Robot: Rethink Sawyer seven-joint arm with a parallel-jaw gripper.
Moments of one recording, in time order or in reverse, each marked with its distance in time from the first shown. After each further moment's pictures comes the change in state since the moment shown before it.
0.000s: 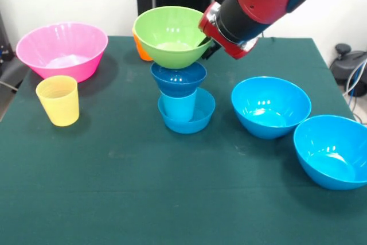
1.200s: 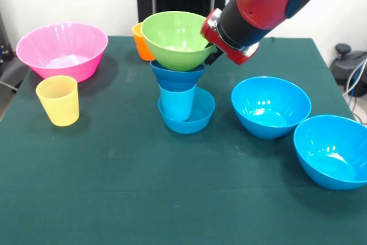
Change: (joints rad) arm 0.003 0.018 -0.015 -0.001 0.056 -0.038 0.000
